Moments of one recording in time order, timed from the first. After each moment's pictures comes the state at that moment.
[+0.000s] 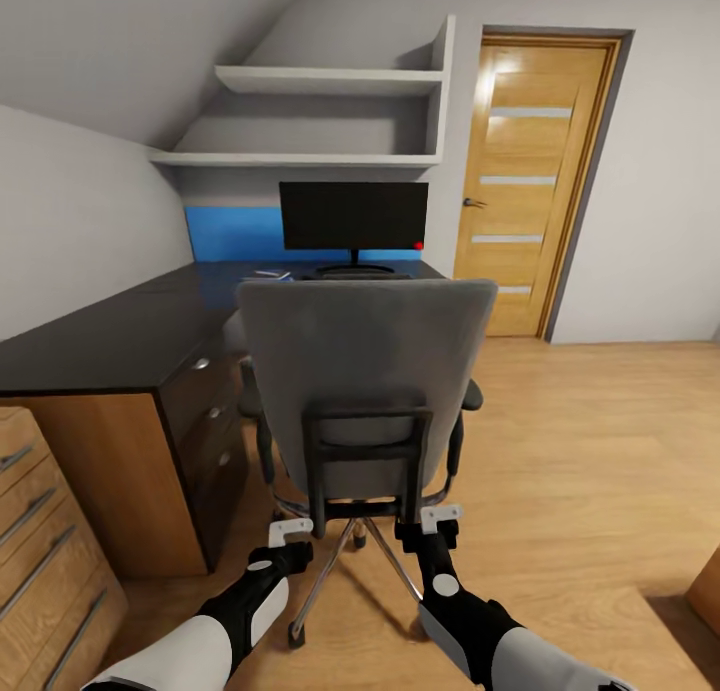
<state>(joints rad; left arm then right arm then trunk) -0.67 -0.15 -0.14 -0.25 0.21 0.02 0.22 -0.64 0.10 0.77 -0.33 -0.48 -0.33 -0.41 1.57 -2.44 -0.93</state>
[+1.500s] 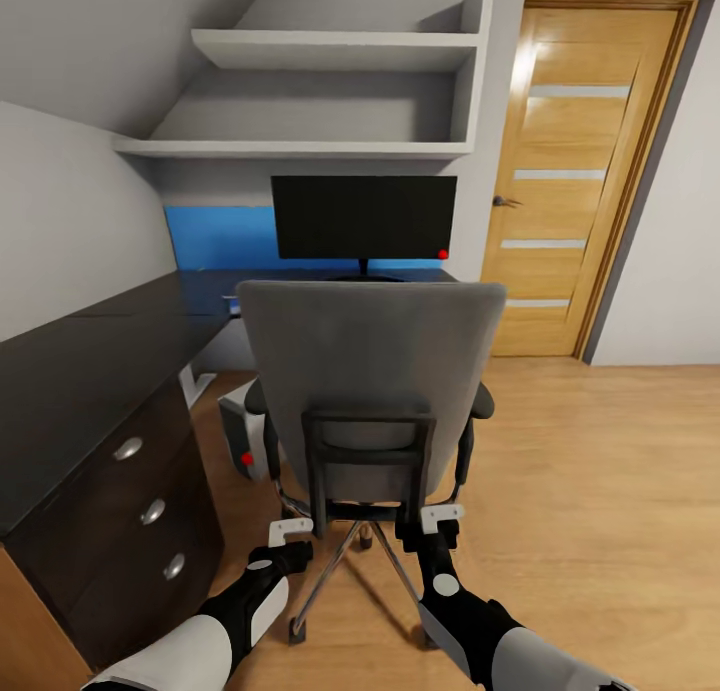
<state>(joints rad) -0.67 -0.15 -0.14 -0.25 0.20 0.02 0.22 -0.64 0.10 0.76 -0.33 -0.48 -0.33 -0.41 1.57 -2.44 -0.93</state>
